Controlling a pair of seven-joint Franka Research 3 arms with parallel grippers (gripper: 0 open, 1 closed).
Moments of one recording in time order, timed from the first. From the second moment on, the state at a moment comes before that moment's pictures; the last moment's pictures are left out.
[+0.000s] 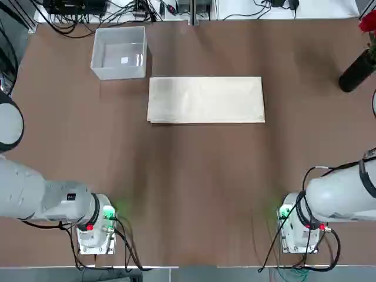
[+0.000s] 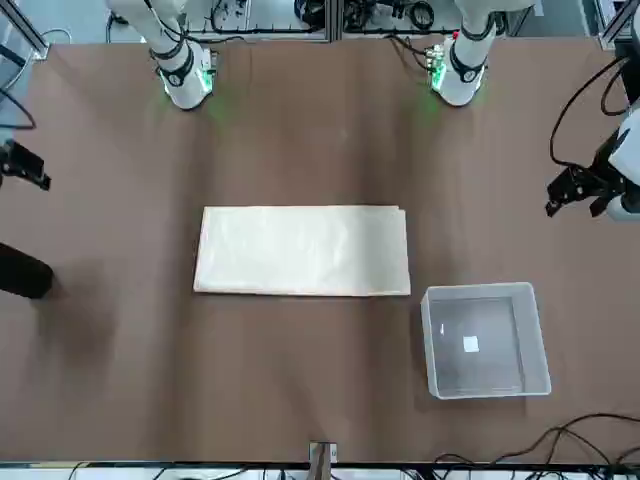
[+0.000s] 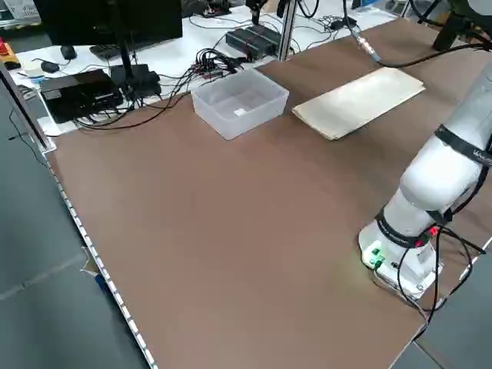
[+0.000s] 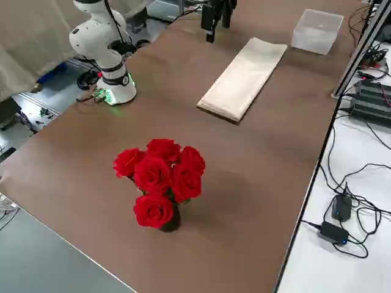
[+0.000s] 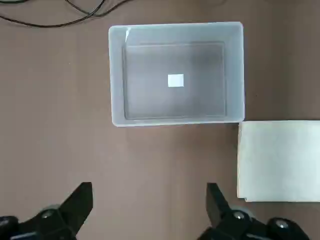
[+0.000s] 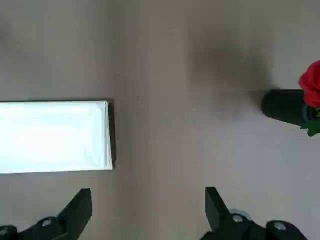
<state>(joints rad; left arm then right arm) 0.00 -0.01 -0.02 -1.69 -0.02 1.81 0.01 -0.08 0.12 0.02 -1.29 -0.03 1.38 -0.04</state>
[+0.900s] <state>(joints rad) 0.00 0.02 -0.01 -1.67 -0.02 1.81 0.01 -0.07 0.14 0.01 -1.29 -0.03 1.39 -0.19</state>
